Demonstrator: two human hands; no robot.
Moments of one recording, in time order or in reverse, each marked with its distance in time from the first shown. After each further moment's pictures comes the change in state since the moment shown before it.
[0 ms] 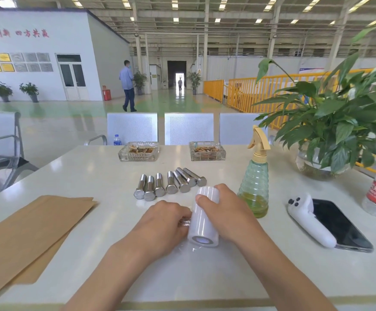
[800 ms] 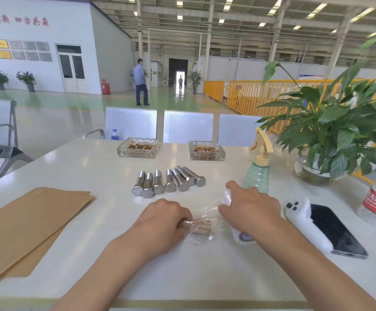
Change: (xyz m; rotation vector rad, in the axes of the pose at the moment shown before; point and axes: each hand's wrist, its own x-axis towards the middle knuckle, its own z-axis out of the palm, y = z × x) left_hand 0.002 -0.004 0.004 0.159 0.009 0.072; right_hand 0.010 0.001 -0.039 -0.685 0.002 0.030
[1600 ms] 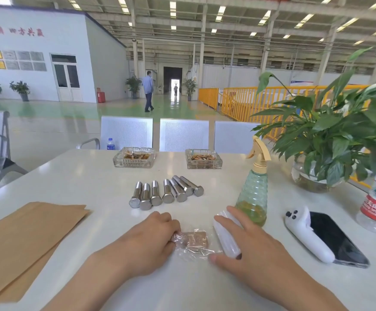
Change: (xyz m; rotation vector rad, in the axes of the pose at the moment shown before) left_hand -0.003 -0.032 0.012 -0.016 -0.037 0.103; right_hand -0.039 0.042 0.042 0.204 0.004 -0.373
